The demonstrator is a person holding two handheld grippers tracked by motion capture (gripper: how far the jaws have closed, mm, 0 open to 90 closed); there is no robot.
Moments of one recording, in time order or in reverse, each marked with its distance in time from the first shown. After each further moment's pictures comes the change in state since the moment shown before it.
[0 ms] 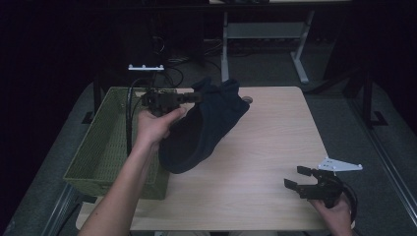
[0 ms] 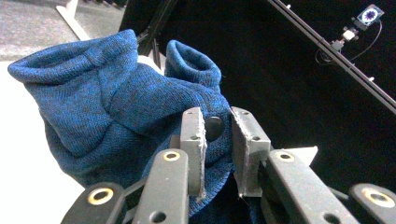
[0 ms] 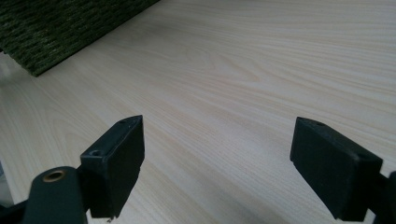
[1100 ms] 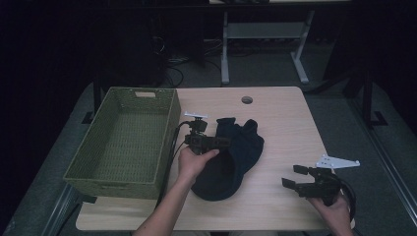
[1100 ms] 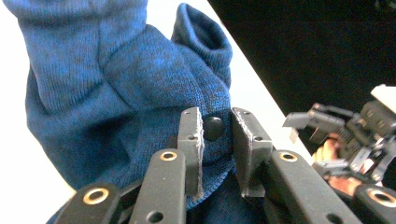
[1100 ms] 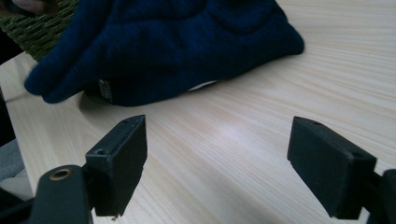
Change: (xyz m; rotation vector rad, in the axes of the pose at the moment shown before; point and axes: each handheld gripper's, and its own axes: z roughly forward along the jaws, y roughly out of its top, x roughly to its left) left arm 0.040 -0.116 0.111 0.220 0.060 -0.122; right arm 0.003 0.009 0.004 0.018 0.055 -0.011
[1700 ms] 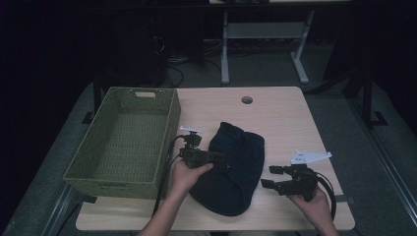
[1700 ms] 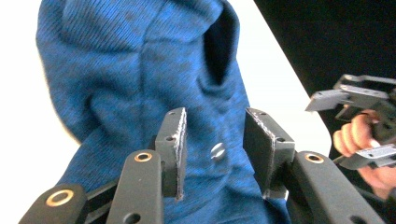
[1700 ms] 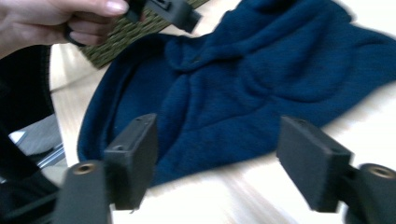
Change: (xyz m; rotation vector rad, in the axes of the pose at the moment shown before) left arm 0.025 -0.038 0.000 0.069 0.024 -0.039; right arm 0.034 0.025 0.042 0.085 0.145 -0.058
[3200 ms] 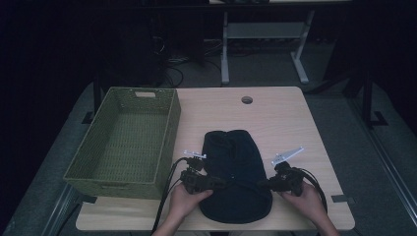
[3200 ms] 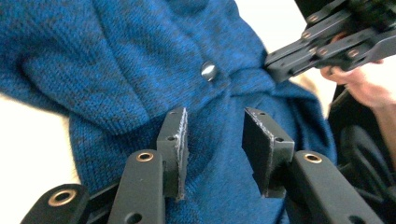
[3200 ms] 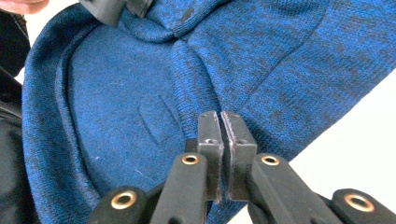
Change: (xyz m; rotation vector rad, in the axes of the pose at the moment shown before) left arm -0.010 -0.058 0.007 0.081 -0.045 0.050; right arm -0.020 -0.003 0.040 0.320 0.064 0.005
